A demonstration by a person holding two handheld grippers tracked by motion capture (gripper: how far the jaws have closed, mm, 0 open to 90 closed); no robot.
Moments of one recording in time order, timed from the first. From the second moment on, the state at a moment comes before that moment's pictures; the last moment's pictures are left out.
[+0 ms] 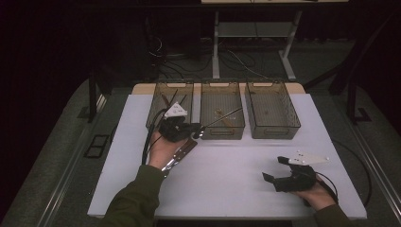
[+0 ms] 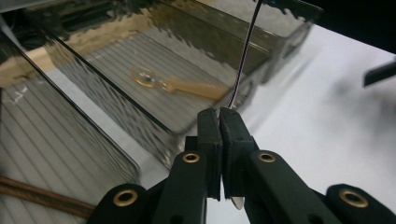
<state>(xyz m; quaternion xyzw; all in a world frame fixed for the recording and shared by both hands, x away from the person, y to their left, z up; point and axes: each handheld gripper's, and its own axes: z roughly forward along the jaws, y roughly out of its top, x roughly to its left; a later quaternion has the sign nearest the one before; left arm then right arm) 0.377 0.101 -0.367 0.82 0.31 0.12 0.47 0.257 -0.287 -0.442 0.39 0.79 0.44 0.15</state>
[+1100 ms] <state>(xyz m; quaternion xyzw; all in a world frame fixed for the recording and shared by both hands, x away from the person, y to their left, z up) 0.439 0.057 -0.380 0.83 0.37 0.15 0.39 0.256 -0.287 -0.439 0.39 0.79 0.45 0.15</state>
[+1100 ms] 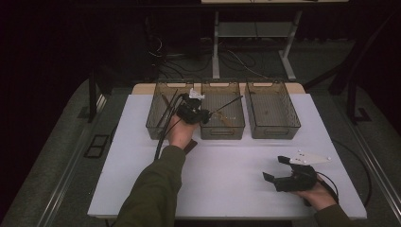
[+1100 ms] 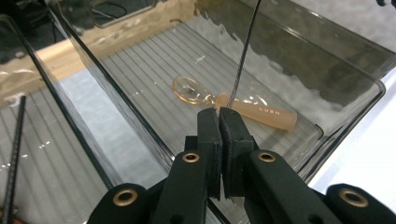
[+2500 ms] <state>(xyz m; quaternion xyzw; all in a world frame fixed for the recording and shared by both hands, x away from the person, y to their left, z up) 0.377 0.101 -0.375 0.83 0.33 0.15 0.43 0.256 -0.287 -0.439 0.39 0.79 0.45 0.15</state>
